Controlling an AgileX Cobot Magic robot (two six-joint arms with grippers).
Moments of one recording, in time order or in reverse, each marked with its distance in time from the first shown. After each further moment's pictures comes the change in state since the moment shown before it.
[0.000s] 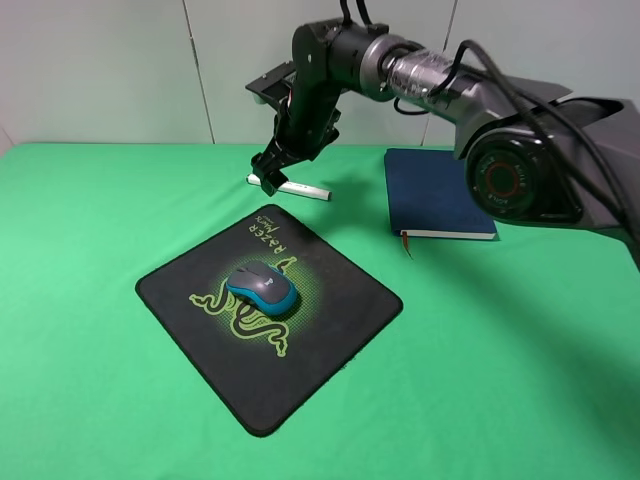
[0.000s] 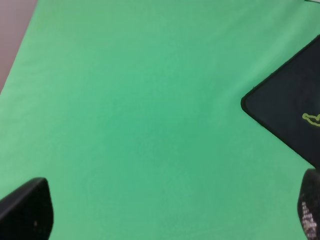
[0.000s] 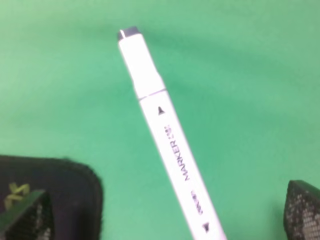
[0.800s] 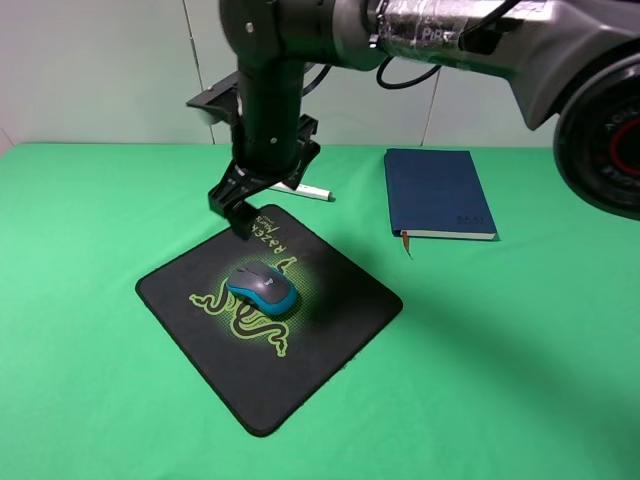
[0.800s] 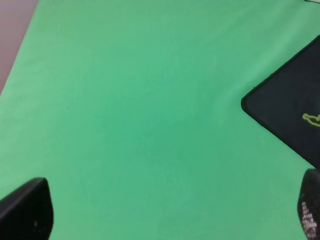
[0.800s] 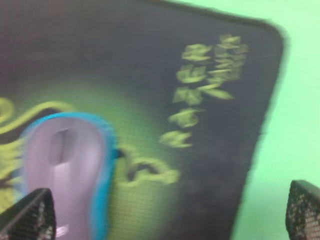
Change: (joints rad) left arm 0.000 0.000 0.000 0.000 0.000 0.000; right arm 0.190 -0.296 0.319 -0.068 0.189 0.137
